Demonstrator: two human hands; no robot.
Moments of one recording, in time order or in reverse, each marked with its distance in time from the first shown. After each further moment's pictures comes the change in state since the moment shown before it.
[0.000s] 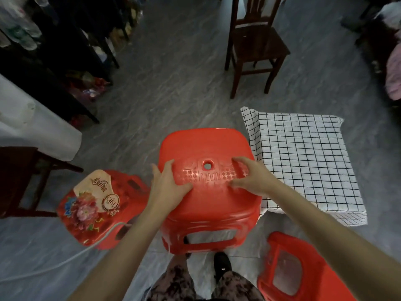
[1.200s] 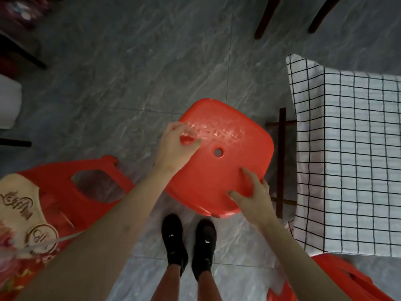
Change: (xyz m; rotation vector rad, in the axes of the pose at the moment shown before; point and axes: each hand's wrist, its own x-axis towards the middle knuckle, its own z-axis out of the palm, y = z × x) left_hand 0.372 -0.138 0.198 -0.122 0.055 0.169; right_hand 0.286 0.114 0.202 0.401 0.116 0.280
